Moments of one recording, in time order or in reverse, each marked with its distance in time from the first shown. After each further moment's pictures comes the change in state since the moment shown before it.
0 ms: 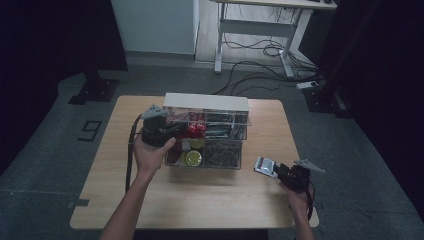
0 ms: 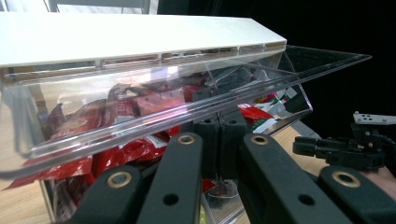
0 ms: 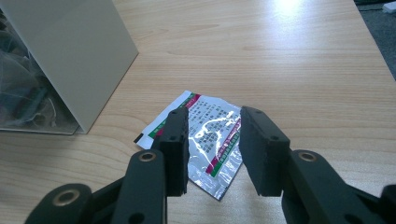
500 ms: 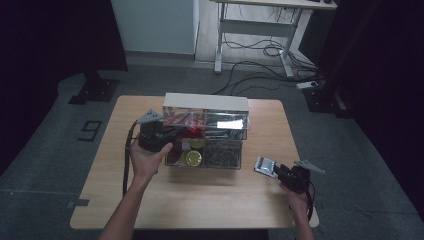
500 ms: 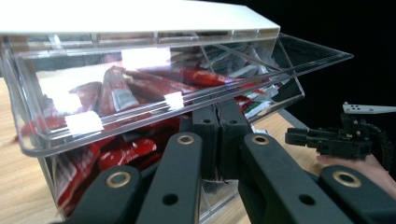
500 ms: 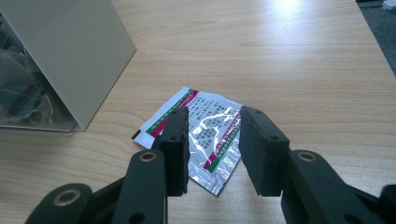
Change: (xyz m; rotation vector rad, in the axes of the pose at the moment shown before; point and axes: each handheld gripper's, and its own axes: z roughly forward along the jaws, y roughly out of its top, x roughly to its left) left arm 0.002 -0.013 -0.007 0.020 -0.030 -0.012; right arm -0.001 -0.002 0.000 0.006 -0.003 0.004
